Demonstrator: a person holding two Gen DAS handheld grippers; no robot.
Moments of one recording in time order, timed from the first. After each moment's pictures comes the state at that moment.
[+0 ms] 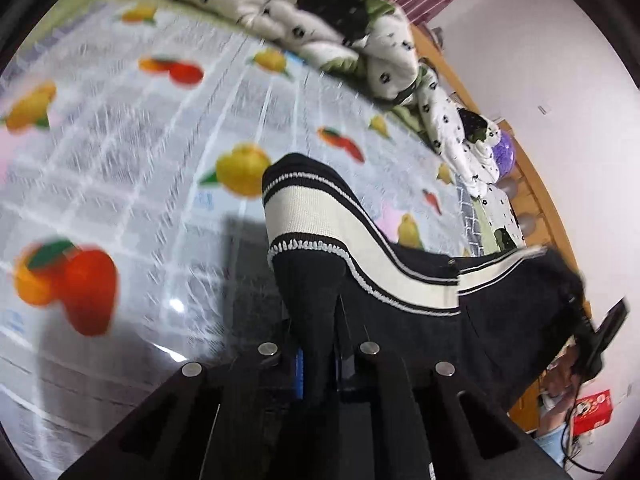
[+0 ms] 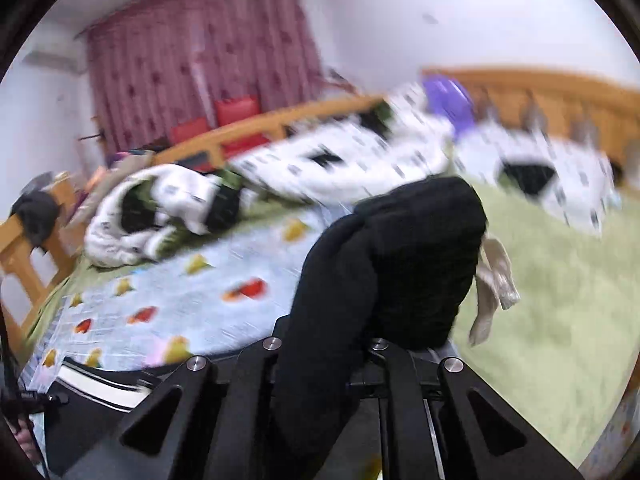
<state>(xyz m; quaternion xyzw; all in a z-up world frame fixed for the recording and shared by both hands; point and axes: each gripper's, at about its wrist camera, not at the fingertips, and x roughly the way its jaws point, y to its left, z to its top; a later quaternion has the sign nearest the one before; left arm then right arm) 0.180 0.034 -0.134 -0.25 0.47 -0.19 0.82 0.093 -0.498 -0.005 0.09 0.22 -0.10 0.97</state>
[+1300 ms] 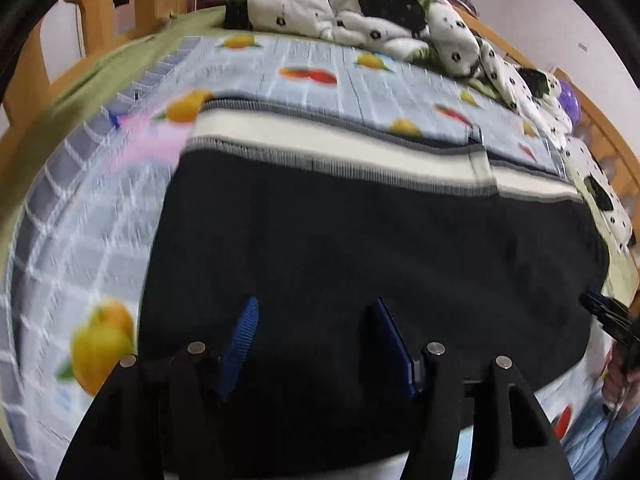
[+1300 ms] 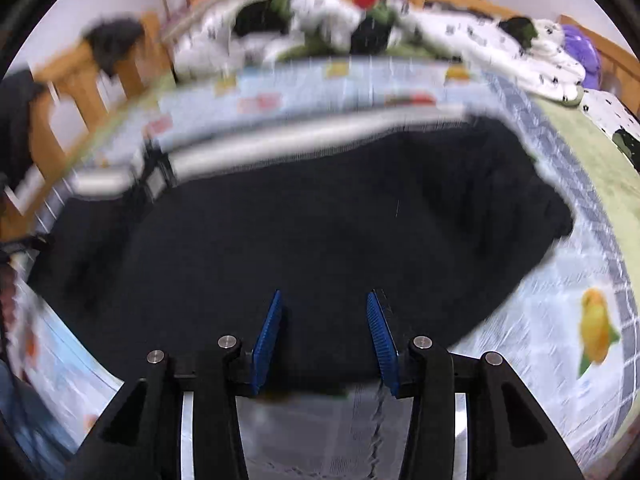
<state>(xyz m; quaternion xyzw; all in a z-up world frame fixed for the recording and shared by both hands) 0.092 0.126 -0.167 -0.07 0.48 -0.05 0.87 0.078 -0.332 -0.154 -0.02 0.46 0.04 0.88</state>
